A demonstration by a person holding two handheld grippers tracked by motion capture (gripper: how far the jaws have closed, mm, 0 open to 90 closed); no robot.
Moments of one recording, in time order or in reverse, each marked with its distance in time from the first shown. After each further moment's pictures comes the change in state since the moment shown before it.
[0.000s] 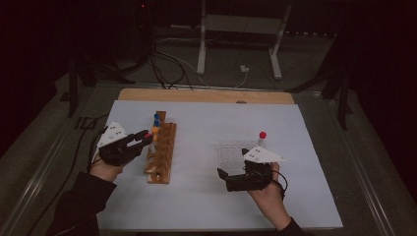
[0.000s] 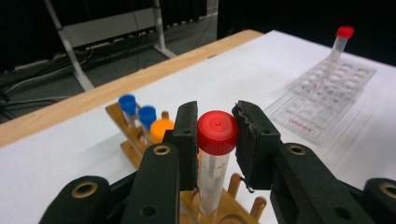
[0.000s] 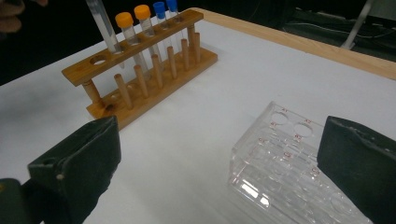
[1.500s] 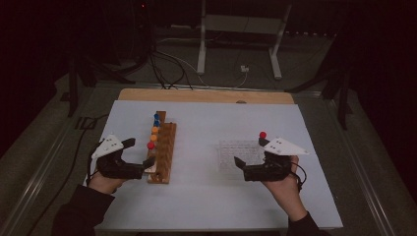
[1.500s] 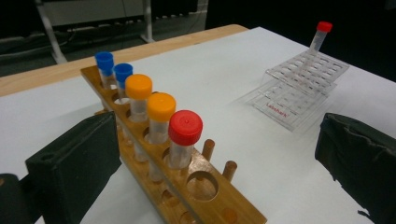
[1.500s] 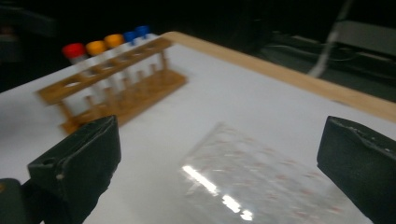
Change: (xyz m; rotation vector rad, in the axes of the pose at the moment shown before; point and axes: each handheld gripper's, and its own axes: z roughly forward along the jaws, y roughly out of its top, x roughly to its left) left arm -0.007 -0.027 -0.015 -0.005 -0.056 -0.097; right arm -0.038 0.011 -0.028 -0.083 -0.073 -0.021
